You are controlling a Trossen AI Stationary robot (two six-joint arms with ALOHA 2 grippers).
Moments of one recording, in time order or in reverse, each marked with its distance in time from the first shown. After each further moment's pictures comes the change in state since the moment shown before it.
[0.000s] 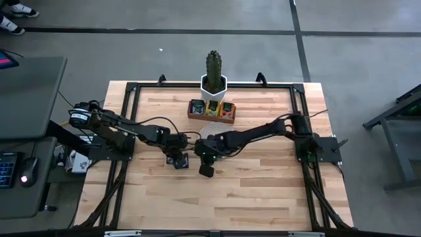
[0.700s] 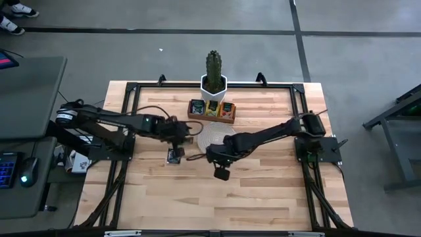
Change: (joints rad) left arm 0.023 -0.188 0.240 -0.279 -0.294 0.394; right arm 0.070 -0.144 -0.024 -0.391 0.094 0.088
